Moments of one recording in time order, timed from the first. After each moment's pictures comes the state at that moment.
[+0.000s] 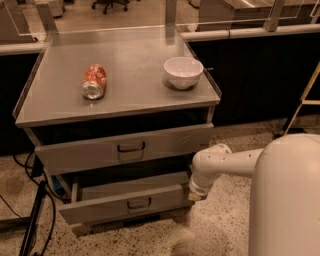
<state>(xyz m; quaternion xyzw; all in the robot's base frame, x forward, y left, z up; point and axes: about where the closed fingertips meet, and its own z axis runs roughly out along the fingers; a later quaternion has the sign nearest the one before) 0.552 -0.143 0.412 -0.59 0.81 0.04 0.06</state>
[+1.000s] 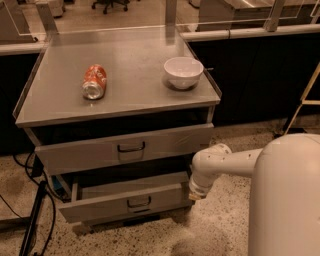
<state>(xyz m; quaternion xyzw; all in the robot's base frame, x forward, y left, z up) 0.554 -0.142 0.412 -0.59 0.81 0.04 0.06</state>
